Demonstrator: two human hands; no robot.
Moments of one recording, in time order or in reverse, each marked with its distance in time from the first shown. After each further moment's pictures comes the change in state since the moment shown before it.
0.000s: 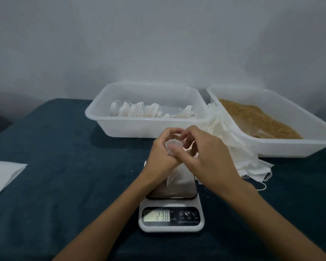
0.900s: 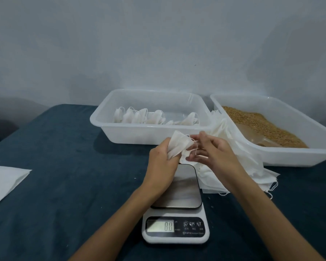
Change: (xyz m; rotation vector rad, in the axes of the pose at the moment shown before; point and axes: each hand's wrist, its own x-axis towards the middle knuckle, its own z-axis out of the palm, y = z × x) left_hand 0.008 -0.017 -0.006 0.361 0.137 0.061; right_hand 0.022 0.034 0.008 1.012 -0.095 0.420
